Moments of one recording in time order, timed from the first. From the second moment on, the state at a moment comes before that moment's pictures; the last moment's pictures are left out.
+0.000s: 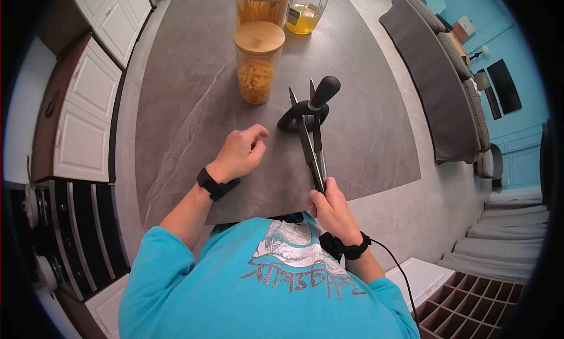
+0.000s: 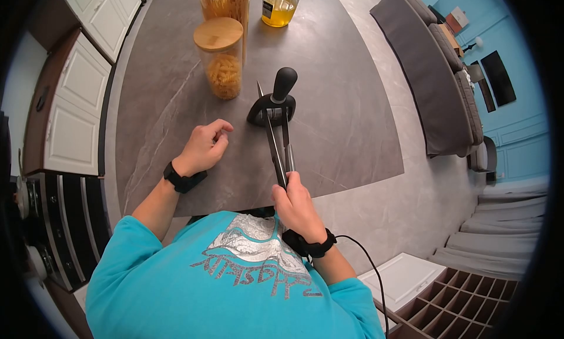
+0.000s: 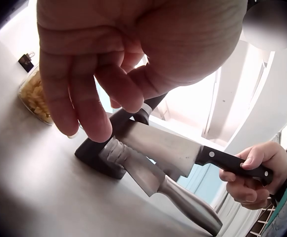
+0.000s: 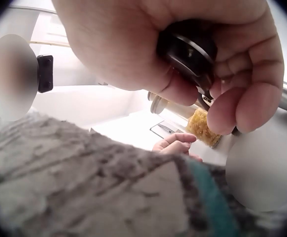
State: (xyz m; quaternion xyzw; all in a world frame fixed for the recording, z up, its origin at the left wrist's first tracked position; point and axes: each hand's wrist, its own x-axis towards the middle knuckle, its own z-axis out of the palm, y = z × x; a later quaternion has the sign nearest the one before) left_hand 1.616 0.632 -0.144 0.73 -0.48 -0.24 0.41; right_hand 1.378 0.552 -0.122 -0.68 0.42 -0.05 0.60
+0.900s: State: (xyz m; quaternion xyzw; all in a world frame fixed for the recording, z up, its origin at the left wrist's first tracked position) left_hand 1.615 0.632 -0.149 0.73 -0.49 -0.25 0.41; right_hand 1.400 0.547 -0.147 -0.87 0.37 -0.01 0.33
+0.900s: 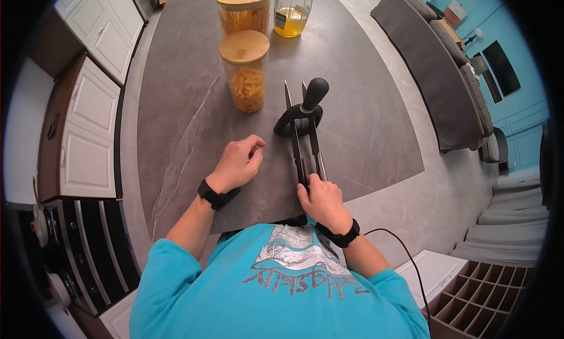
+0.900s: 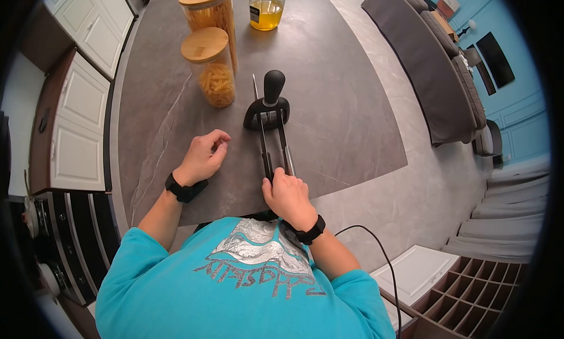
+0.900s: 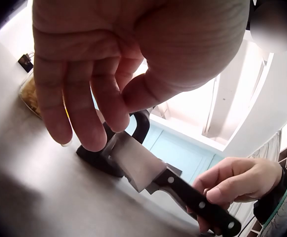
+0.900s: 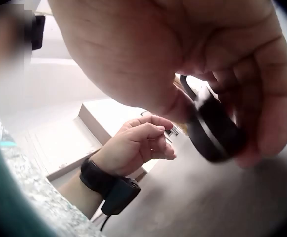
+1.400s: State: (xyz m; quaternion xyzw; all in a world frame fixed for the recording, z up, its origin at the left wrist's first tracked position) left_hand 1.618 0.624 -0.149 0.75 -0.50 -0.24 0.36; right_hand 1.347 0.512 -0.147 -0.83 0.46 -0.13 0.28
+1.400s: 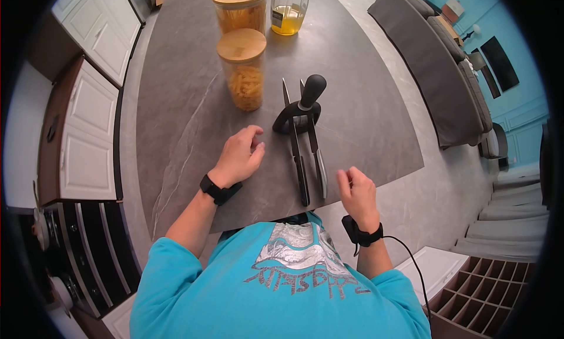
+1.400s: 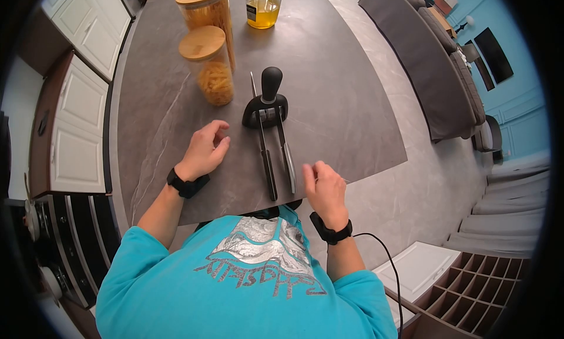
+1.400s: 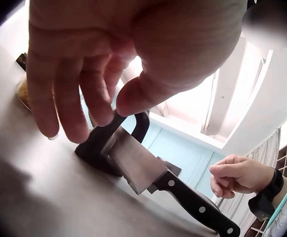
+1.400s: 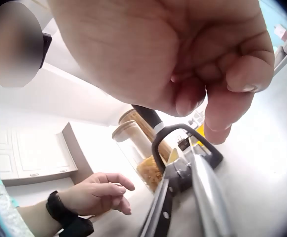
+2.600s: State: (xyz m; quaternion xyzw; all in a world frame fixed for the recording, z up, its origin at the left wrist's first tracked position) left_hand 1.635 0.541 -0.171 0.71 -0.57 -0.13 0.39; right_hand 1.375 0.504 -0.164 -0.93 0.22 -0.10 0.29
